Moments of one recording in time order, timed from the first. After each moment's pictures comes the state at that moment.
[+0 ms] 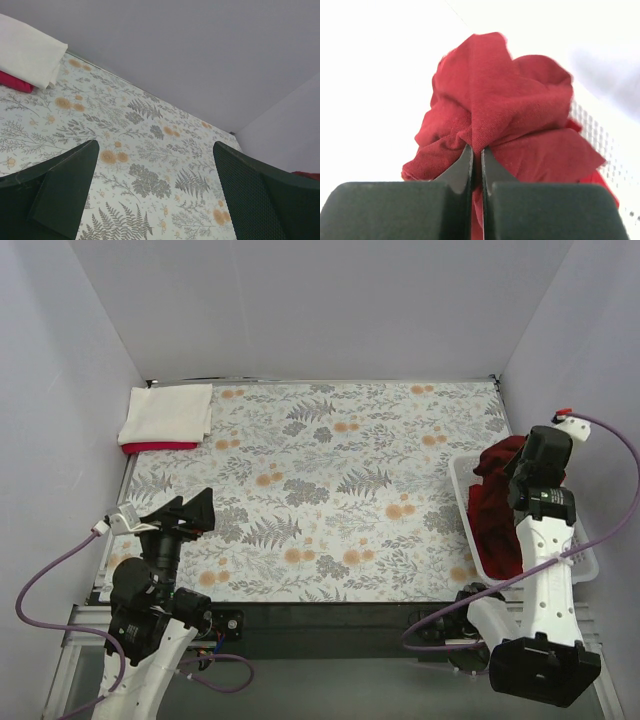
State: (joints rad) left arm -0.35 0.00 0.50 -0.34 -0.31 -0.58; right arm -0.18 0.94 0.96 -0.57 0.33 0.31
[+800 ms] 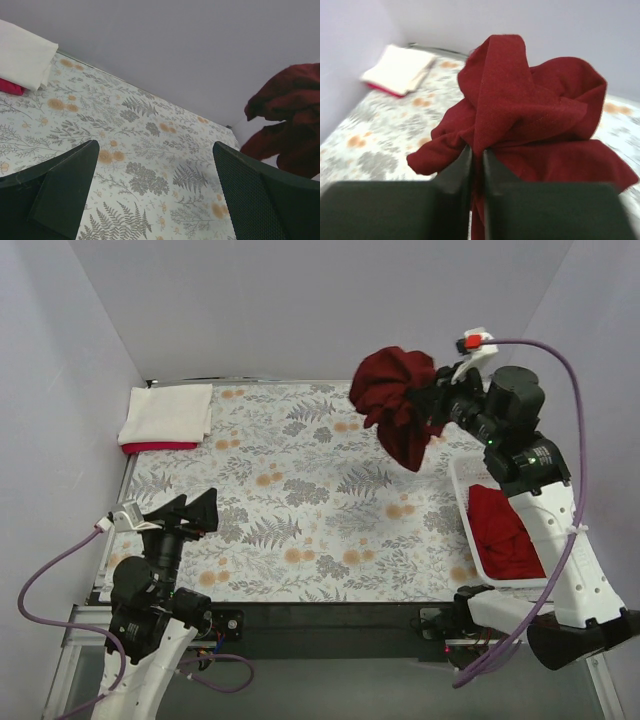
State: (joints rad) left arm -0.35 0.01 0.50 -0.32 -0.27 -0.57; right arm 0.26 1.12 1.48 -0.49 -0.25 0.16
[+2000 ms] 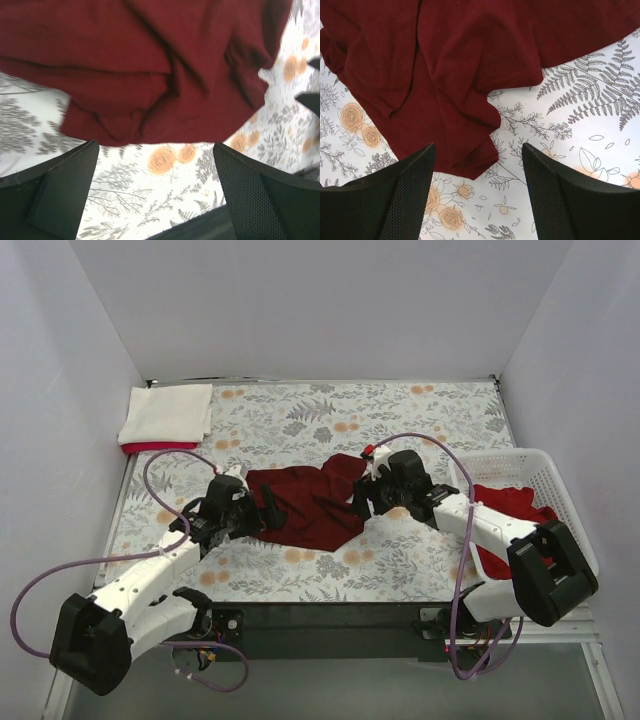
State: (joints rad) left arm -0.43 0.98 0.55 -0.34 0.12 -0.68; right arm 0.58 1.36 0.72 -0.06 -0.29 0.12
